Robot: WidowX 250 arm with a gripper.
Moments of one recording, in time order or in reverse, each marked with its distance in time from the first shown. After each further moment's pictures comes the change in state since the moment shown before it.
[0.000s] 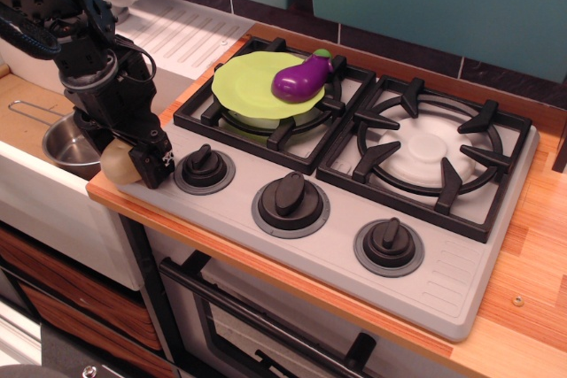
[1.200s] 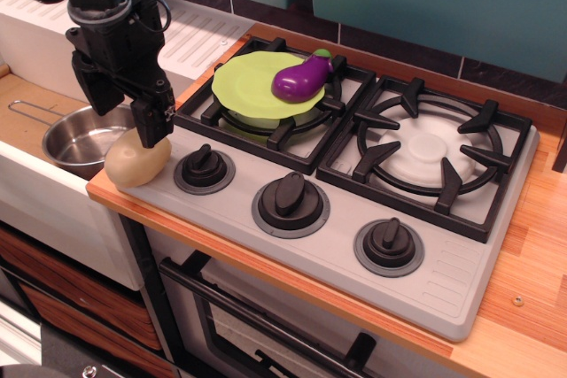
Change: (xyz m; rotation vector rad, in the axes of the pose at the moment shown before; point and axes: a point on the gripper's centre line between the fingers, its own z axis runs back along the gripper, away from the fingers) arm 0.015 0.004 0.039 0.064 0.073 -0.030
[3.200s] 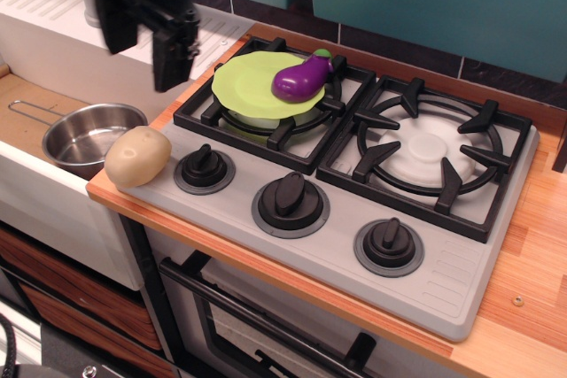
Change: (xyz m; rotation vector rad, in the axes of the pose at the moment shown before) arm 0.023 -0.019 0.051 0.038 0.130 -0.055
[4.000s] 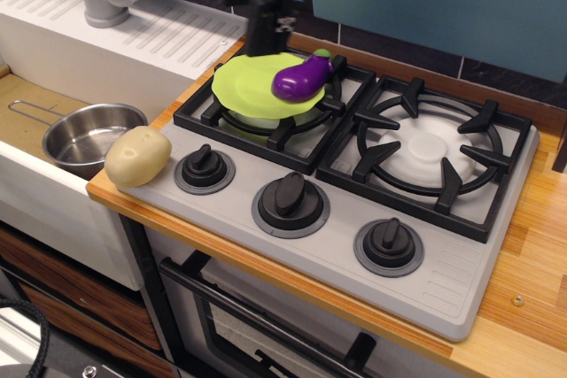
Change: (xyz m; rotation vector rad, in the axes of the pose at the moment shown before) arm 0.051 -0.040 0.033 0.092 -0.029 -0.457
